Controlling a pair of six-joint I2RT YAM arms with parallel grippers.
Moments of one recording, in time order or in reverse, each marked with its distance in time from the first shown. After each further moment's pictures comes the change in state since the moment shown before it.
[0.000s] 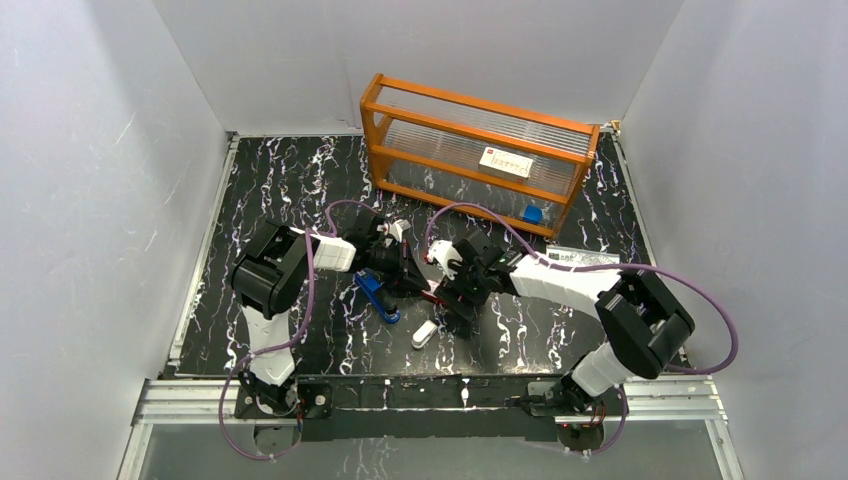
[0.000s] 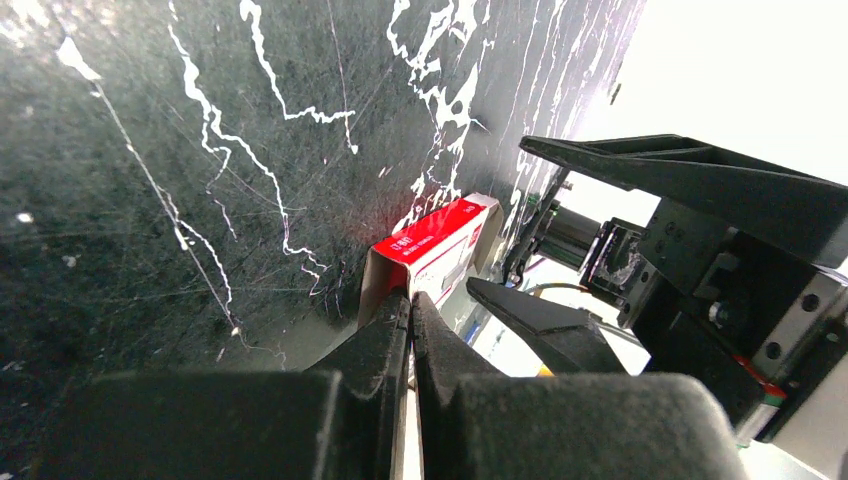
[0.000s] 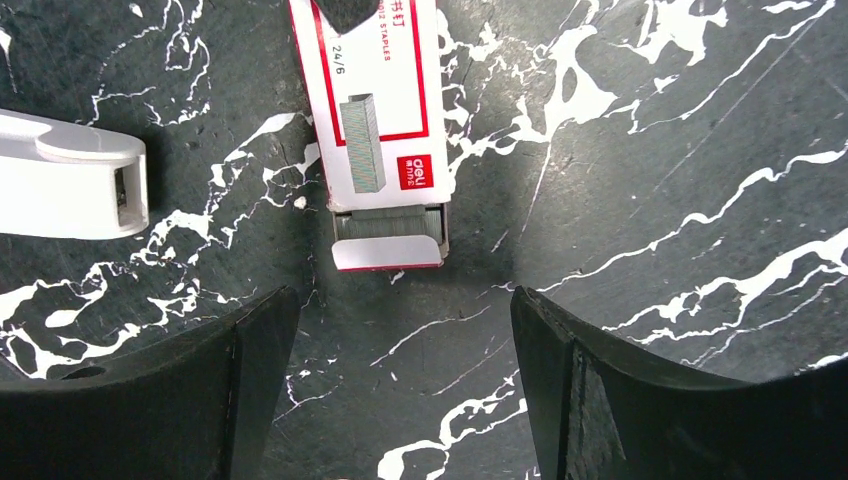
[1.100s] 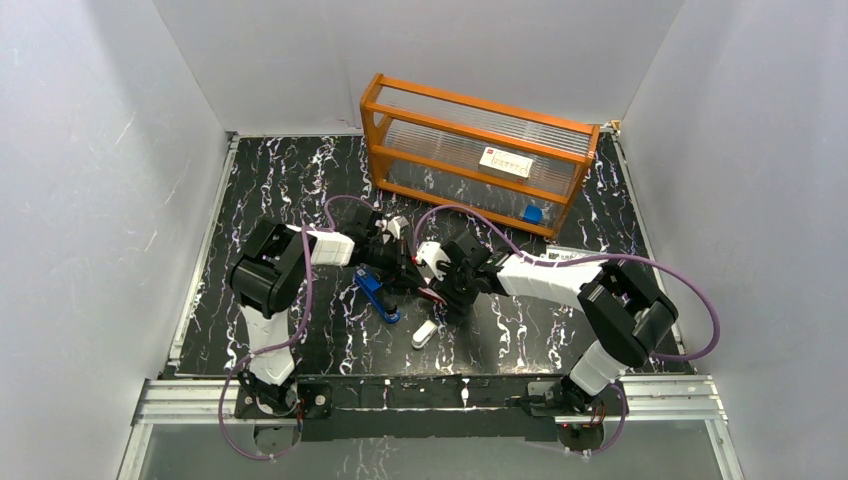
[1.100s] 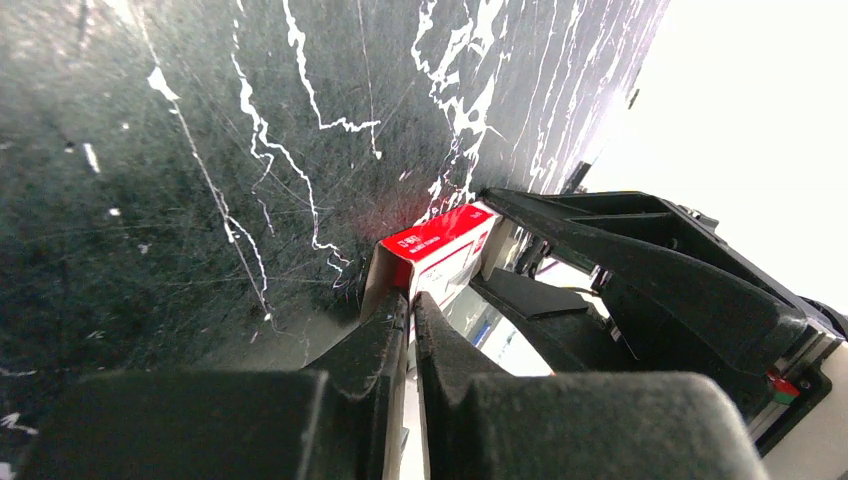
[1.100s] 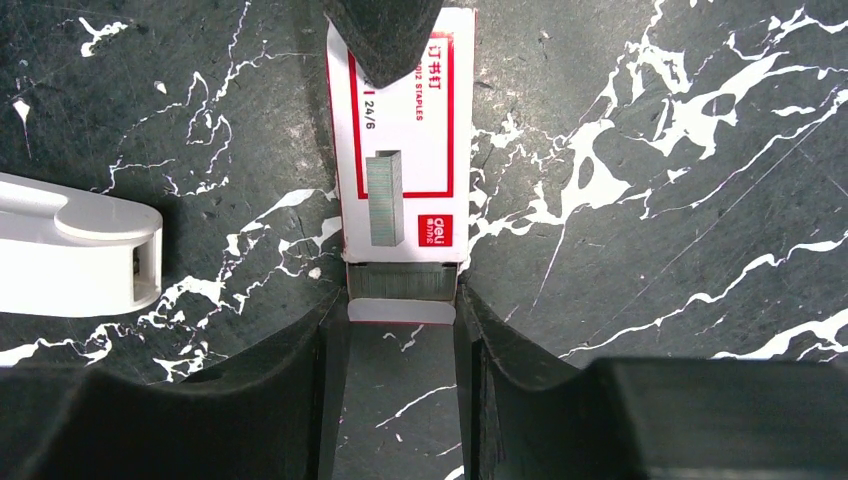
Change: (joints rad) left arm 0.017 0.000 0.047 -0.111 -0.021 0.063; right arm 0.041 0.092 0.031 0.072 0.018 -0.003
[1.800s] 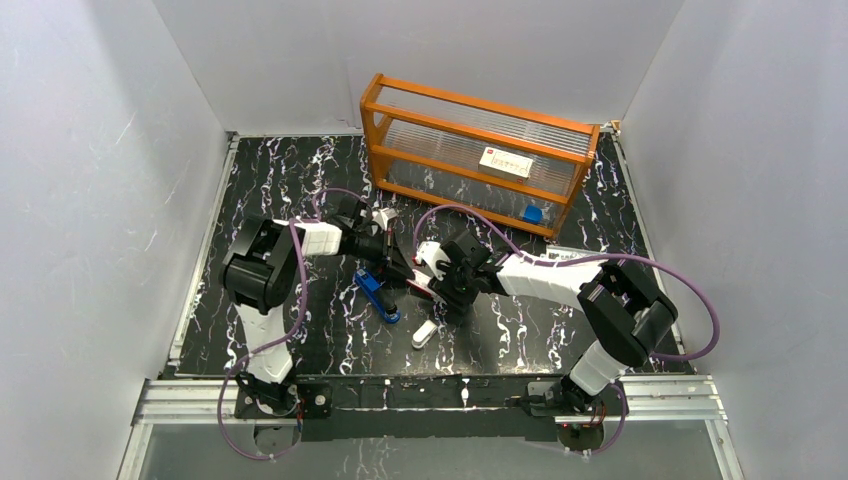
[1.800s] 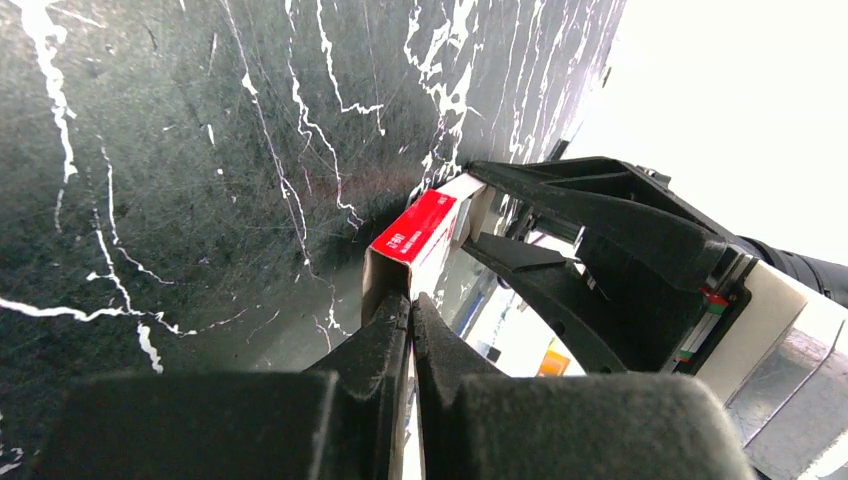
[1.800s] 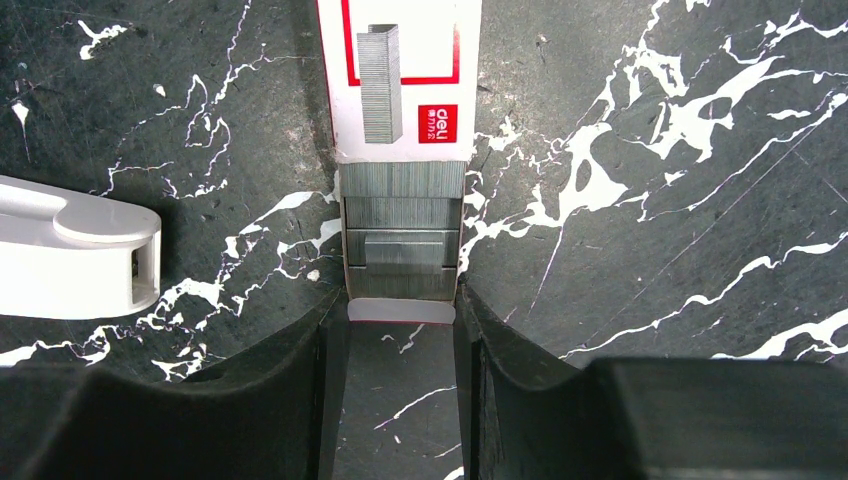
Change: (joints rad) left arm 0.103 0.001 0.044 -0.108 0.118 0.124; right arm 0.000 0.002 0.004 -0.001 0.003 -0.002
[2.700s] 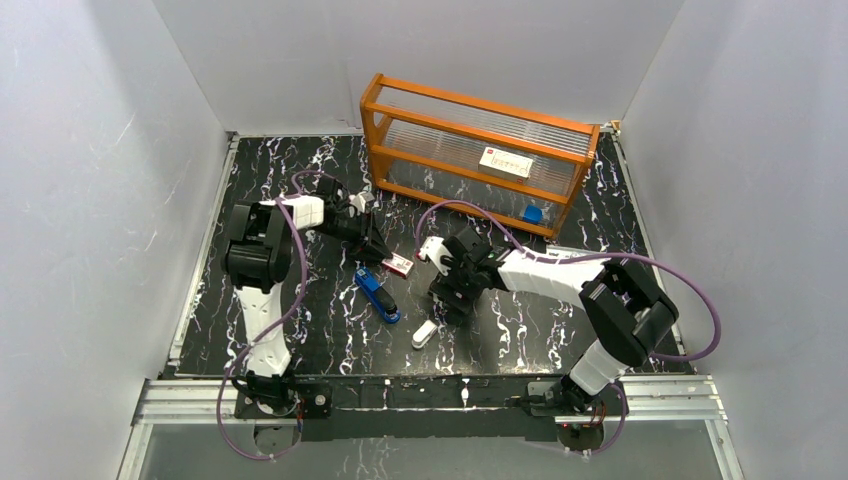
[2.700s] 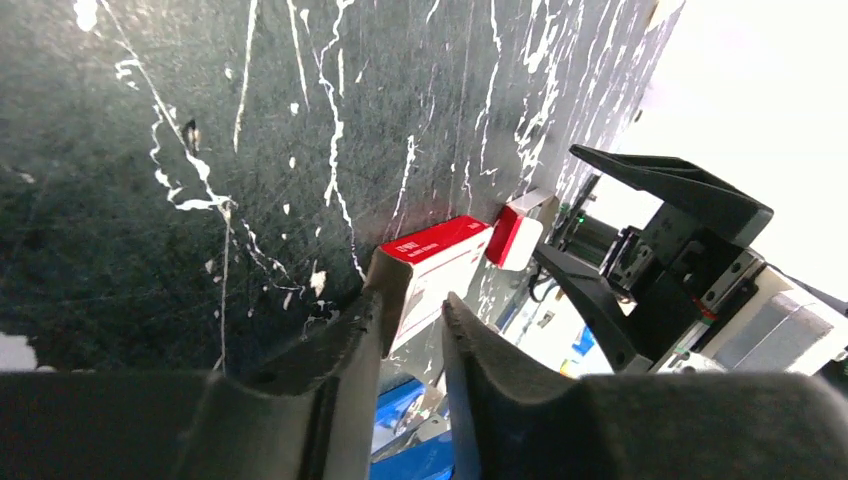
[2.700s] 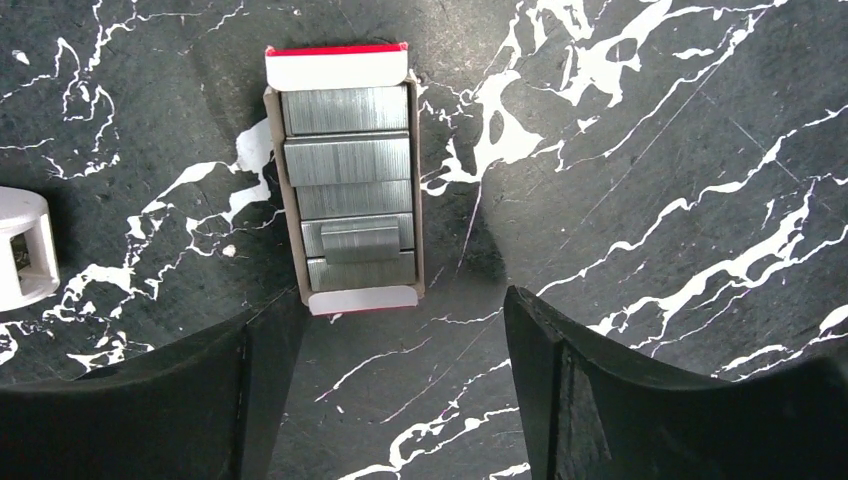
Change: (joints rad) left arm 0.177 0.162 0.283 -0.385 -0.028 0.309; right arm -0.015 -0.002 0.026 -0.059 0.098 -0.034
